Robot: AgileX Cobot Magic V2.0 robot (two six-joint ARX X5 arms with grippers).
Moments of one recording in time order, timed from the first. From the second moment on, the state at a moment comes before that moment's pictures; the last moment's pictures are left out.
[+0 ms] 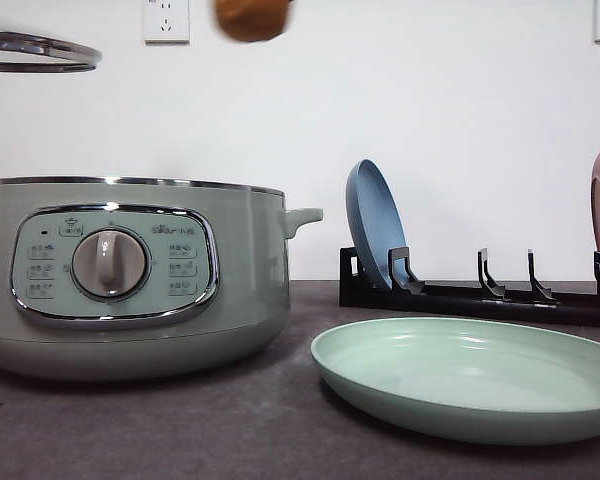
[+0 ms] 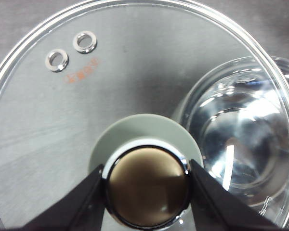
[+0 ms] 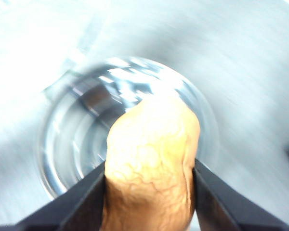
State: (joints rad) left_arx -0.02 1.41 1.80 -1.30 0.03 0.06; right_arx 0.69 1.85 2.22 -1.17 -0.16 -0.02
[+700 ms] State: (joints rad) left_arx -0.16 1.41 1.80 -1.30 0.13 0.05; right_arx 0.50 1.16 1.17 -0.78 -0.18 0.06
